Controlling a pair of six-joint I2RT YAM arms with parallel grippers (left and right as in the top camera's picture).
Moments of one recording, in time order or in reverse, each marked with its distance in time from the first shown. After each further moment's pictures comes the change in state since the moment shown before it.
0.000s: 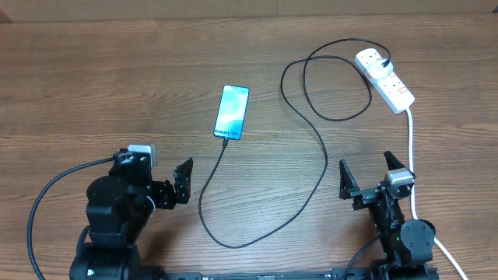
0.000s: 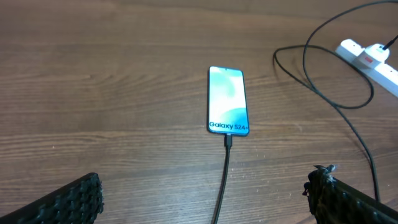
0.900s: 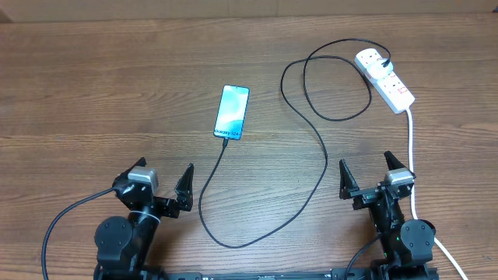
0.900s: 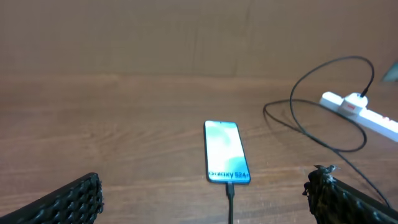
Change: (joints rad) left arm 0.000 -0.372 -0.354 0.335 0.003 0.000; right arm 0.000 0.000 0.000 0.000 0.000 0.000
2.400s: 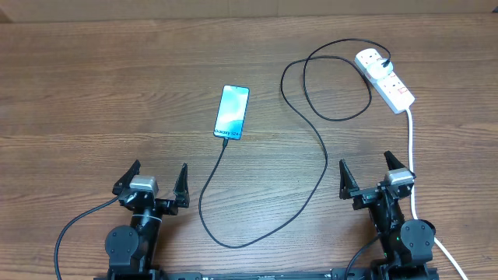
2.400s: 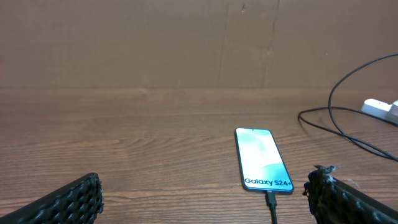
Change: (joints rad) left arm 0.061 -0.162 -0.253 0.198 -0.042 0.058; right arm 0.000 0.000 0.000 0.000 0.000 0.000
